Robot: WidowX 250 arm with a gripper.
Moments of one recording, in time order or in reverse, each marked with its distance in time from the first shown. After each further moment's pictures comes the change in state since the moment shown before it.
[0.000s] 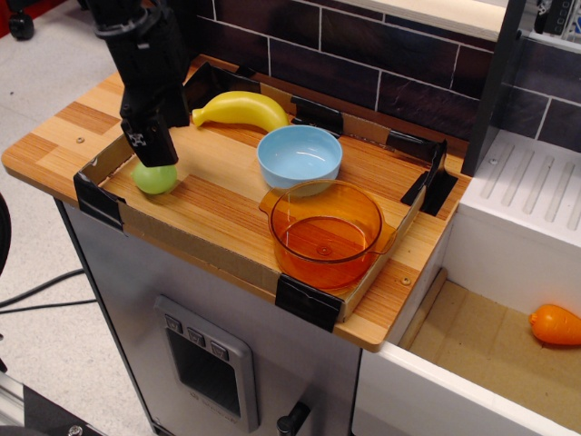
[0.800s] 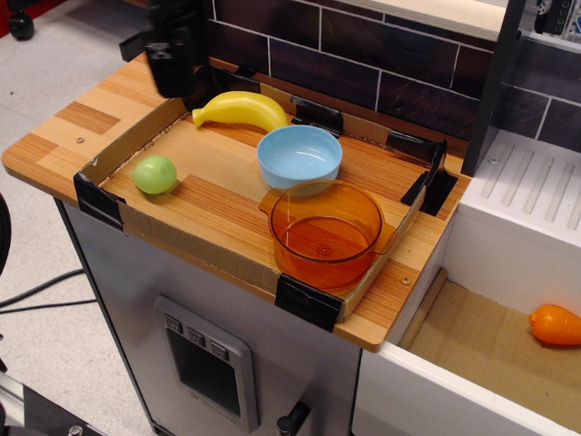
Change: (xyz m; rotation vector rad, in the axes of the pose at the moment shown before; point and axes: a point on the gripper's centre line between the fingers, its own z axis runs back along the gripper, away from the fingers) arm 0.031 -0.014 0.070 -0.087 0.068 0.015
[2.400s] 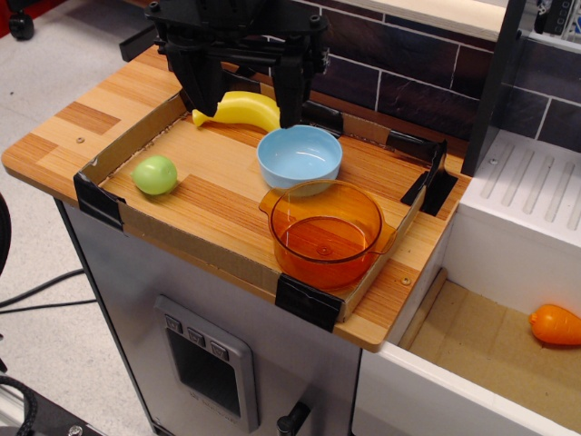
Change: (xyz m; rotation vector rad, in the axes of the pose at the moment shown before) arm 0.061 -0.072 0.014 0.192 -0.191 1.284
